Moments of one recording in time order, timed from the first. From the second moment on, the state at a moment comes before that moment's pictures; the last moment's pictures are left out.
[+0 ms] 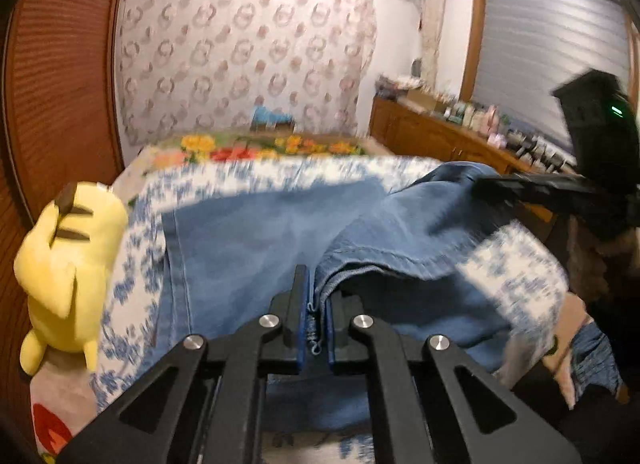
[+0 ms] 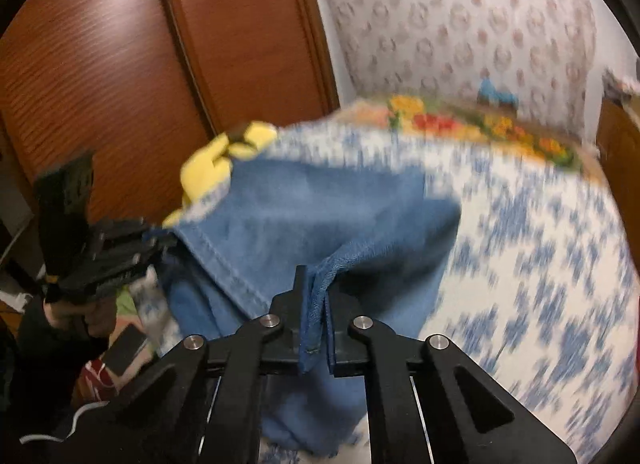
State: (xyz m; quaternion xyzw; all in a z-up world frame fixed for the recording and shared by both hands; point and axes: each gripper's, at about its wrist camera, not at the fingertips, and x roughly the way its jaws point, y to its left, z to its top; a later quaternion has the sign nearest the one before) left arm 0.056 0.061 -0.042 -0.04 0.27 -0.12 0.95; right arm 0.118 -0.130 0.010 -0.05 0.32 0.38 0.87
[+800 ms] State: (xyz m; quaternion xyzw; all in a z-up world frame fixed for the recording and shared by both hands) left arm 0.022 0.103 -0.049 -0.08 0.31 -0.10 0.94; right arm 0.195 0.038 0.044 -0.09 0.33 0.41 0.84
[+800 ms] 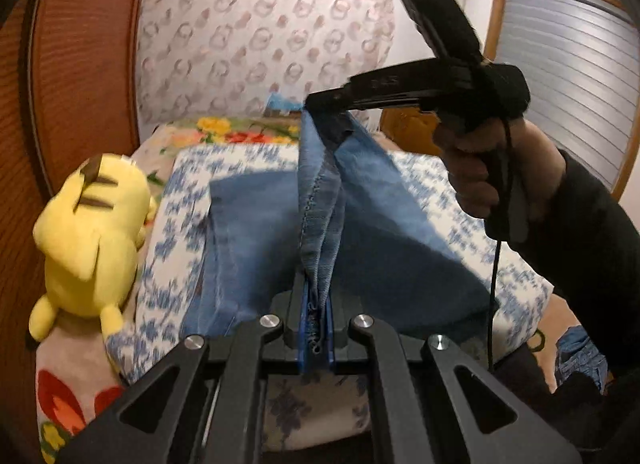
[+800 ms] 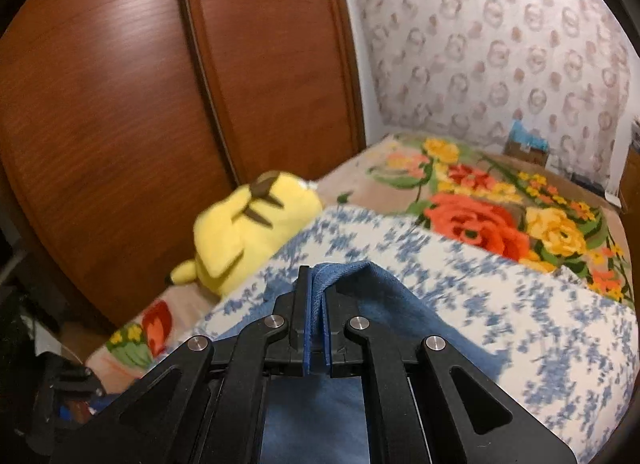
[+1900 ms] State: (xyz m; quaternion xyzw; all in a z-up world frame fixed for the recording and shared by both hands) left arm 0.035 0.146 -0.103 -0.11 0.37 -0.02 0.92; right arm 0.202 0.019 0.017 -0.12 0.33 0.38 0.86
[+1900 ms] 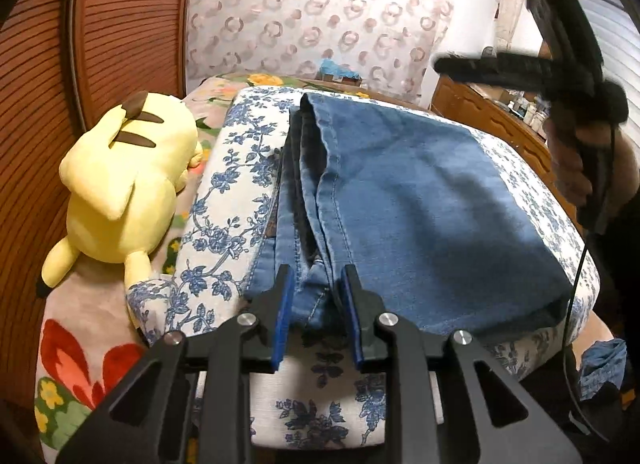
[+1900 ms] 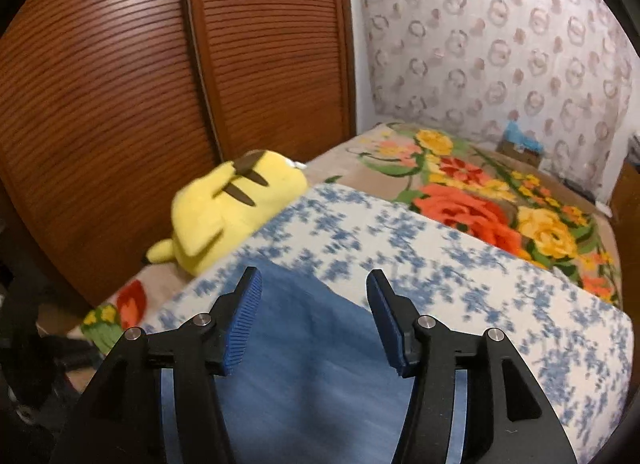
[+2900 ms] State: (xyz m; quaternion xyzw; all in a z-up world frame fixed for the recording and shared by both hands) left arm 0.045 0.071 -0.060 -0.04 0.33 -0.07 0.94; right arm 0.174 -0.124 -0.080 -0.06 0.42 0.30 0.86
